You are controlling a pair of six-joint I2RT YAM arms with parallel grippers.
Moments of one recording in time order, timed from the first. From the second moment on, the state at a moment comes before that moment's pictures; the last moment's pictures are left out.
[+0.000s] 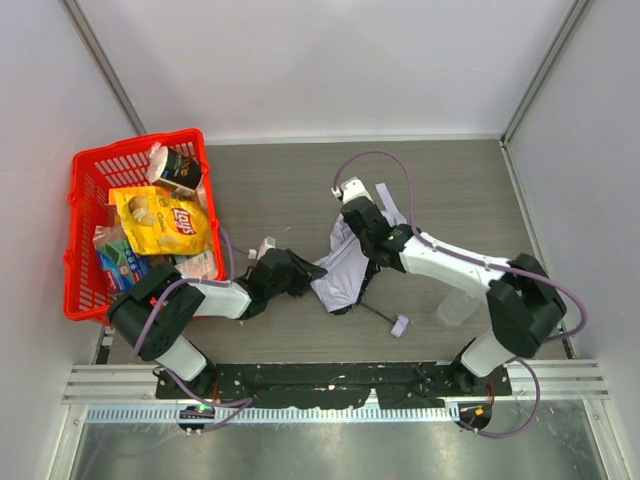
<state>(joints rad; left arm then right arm) -0.72 1.57 0.46 0.50 -0.03 -1.44 0.77 1.52 1.06 -0.26 0.61 -0.03</state>
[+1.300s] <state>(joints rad) -0.71 1.60 0.71 0.00 -0.01 -1.52 1.21 1.48 0.76 -0.05 0.44 -0.19</state>
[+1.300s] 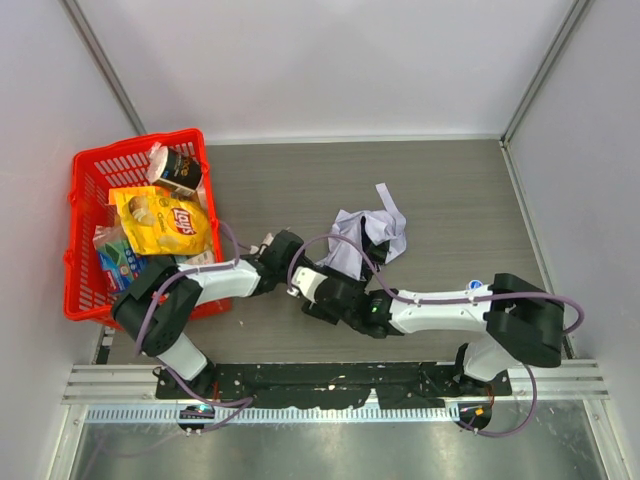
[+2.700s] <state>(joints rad) -0.53 1.39 0.74 -0.04 0.07 -1.05 0.57 1.89 0.83 0.42 -0.70 0.45</state>
